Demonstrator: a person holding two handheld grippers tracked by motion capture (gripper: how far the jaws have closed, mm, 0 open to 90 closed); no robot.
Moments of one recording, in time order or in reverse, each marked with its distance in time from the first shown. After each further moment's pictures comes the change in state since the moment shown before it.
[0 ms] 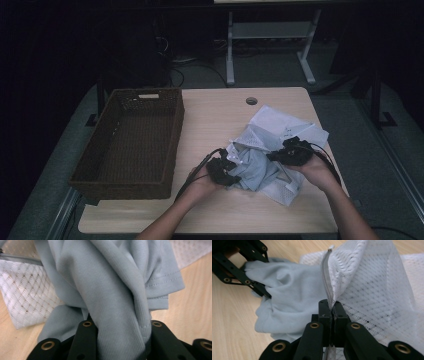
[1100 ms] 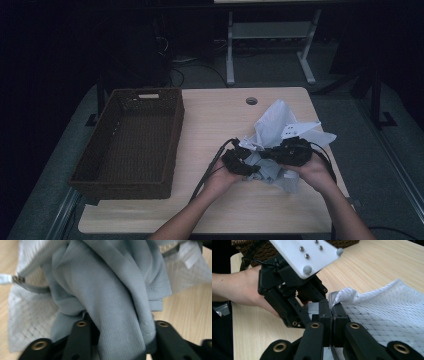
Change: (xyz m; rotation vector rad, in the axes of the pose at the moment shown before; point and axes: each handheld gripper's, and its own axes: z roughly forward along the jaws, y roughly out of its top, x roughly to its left) left arm -0.004 0.040 0.023 -0.127 -0.026 -0.105; right arm 0.024 0.018 -0.020 -0.172 0.102 -0.037
